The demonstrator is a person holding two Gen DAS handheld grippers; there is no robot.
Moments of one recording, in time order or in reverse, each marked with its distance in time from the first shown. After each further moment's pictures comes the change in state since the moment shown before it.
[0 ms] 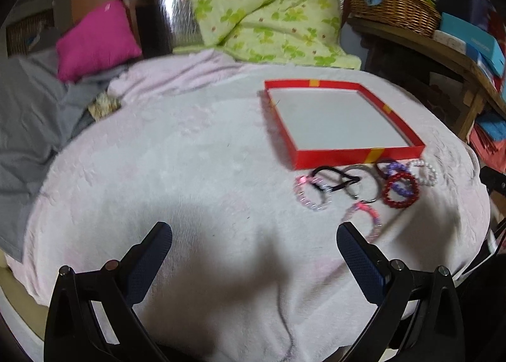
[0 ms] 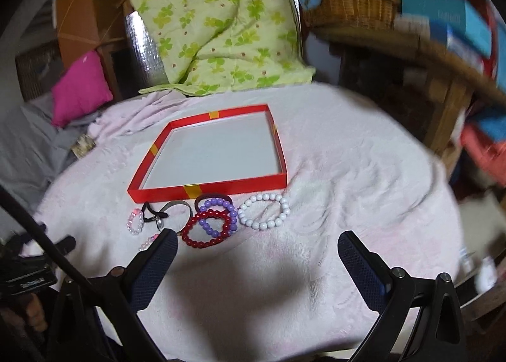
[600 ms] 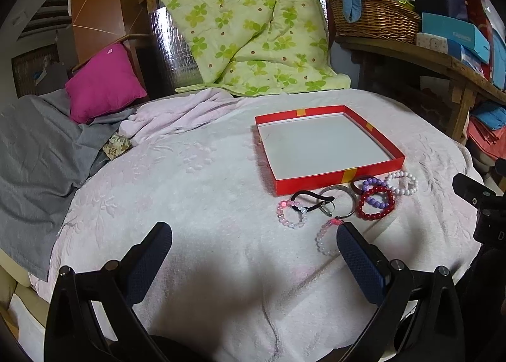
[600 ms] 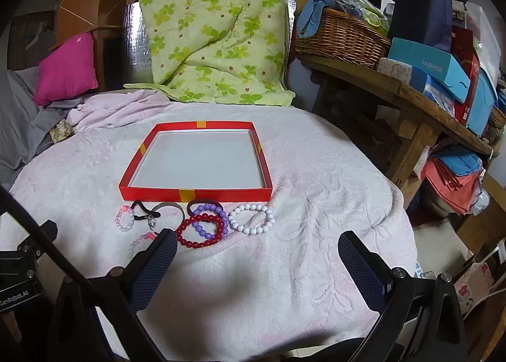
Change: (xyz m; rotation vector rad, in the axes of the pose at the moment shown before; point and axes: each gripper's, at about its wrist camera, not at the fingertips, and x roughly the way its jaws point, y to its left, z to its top) left arm -0.064 -0.047 0.003 0.103 -0.118 0.070; right arm -0.040 0.065 -0.008 -0.149 -0.085 -0.248
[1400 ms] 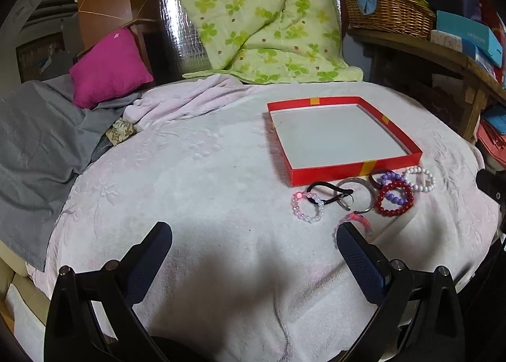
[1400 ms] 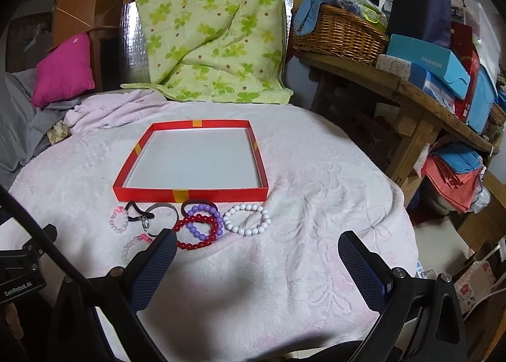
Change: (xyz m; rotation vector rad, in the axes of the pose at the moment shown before) left arm 0.025 0.011 -0.007 -0.051 0.016 0.028; right arm 0.010 -0.007 0.000 0.008 0.008 0.003
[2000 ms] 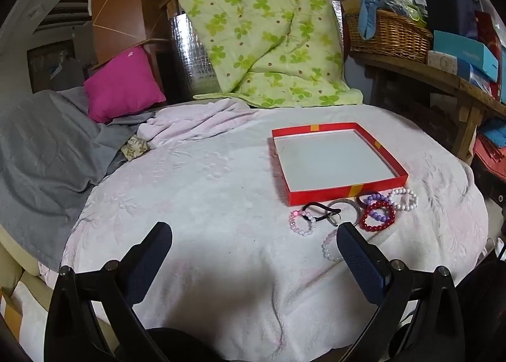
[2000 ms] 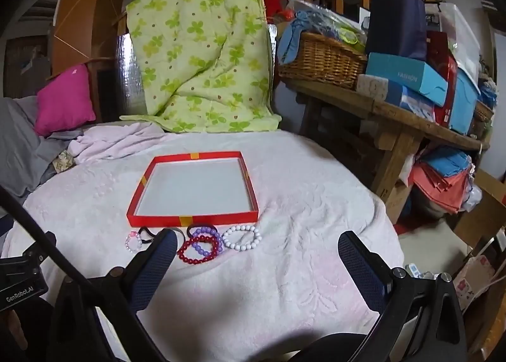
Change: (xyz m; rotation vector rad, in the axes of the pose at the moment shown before) left arm -0.056 0.000 0.012 -0.001 -0.075 0.025; right arm -0.062 -0.016 0.009 0.064 -0.105 -0.013
